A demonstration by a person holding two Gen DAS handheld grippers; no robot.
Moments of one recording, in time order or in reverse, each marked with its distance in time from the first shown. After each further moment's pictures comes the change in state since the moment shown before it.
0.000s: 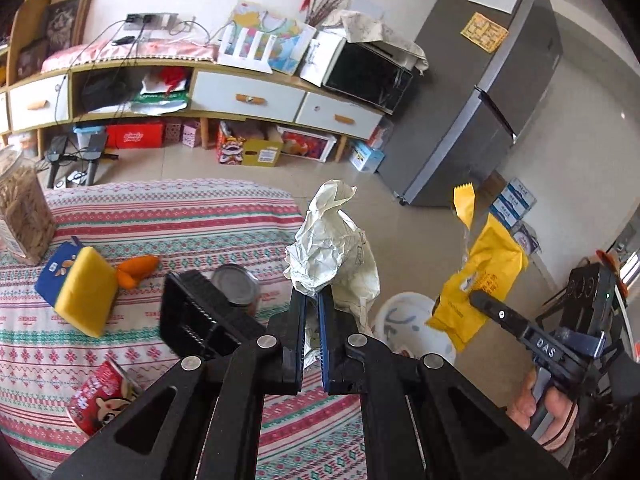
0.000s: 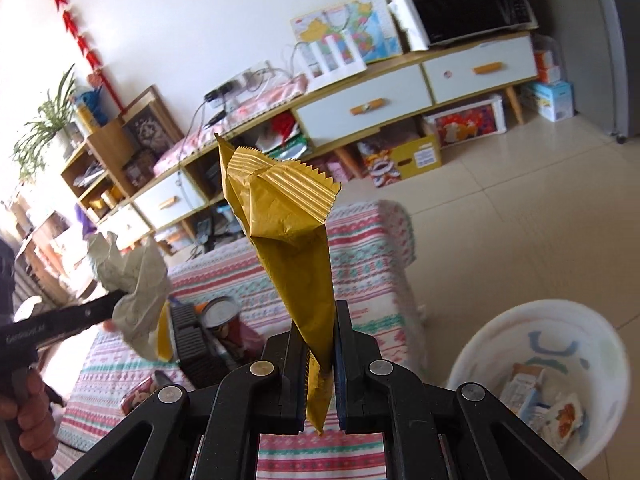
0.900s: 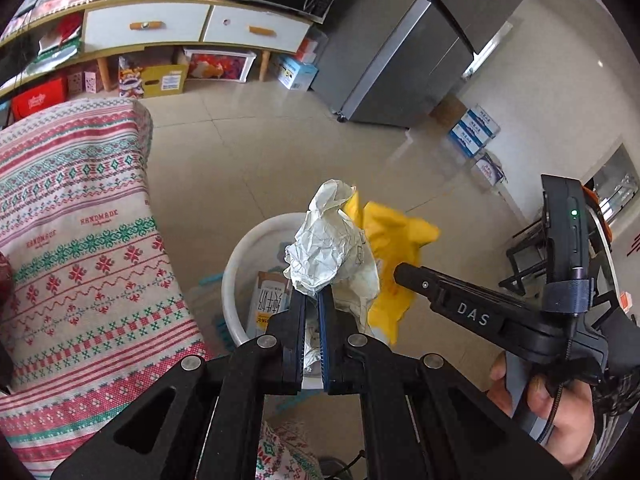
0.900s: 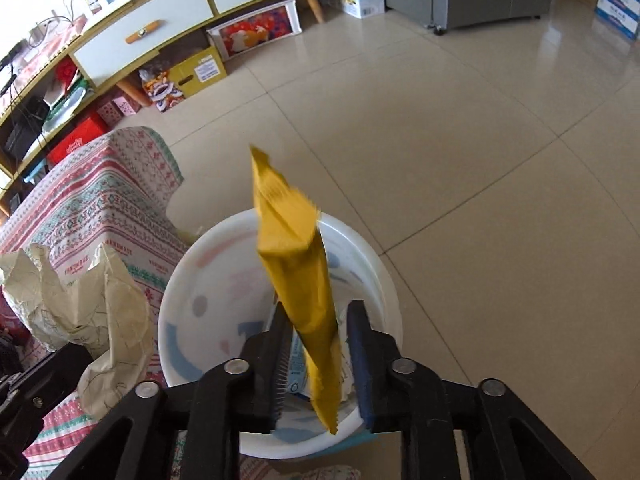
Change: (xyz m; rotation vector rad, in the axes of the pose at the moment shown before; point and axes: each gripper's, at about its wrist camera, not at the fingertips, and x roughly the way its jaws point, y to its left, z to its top) left arm 0.172 -0.149 -0.060 0.081 0.247 -0.141; right arm 0.005 -0.145 -0.016 0.211 0.298 -0.488
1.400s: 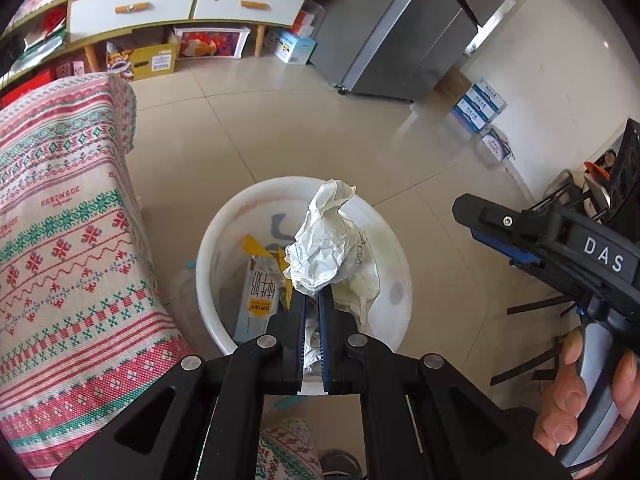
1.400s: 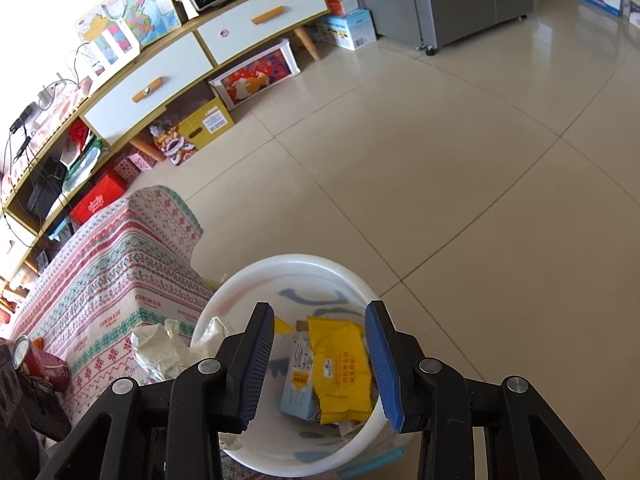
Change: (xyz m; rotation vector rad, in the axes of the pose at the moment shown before) left arm 0.047 -0.012 -0.013 0.035 0.088 0.021; right arm -0.026 -0.018 0.007 0.109 -0.105 0.084
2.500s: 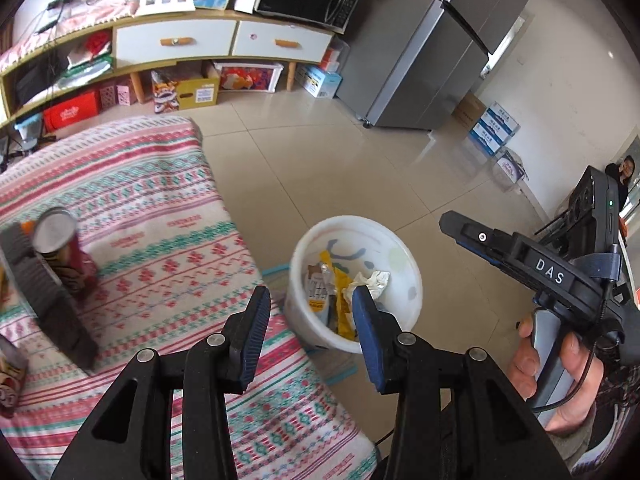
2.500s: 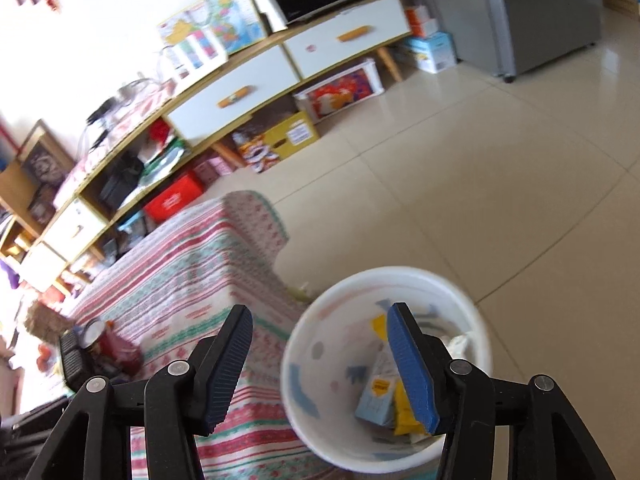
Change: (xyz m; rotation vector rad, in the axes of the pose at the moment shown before) left arm -0.136 0.045 -0.008 -0.028 -0.111 0.099; right arm -0.017 0.050 -0.007 -0.135 -0.046 0.251
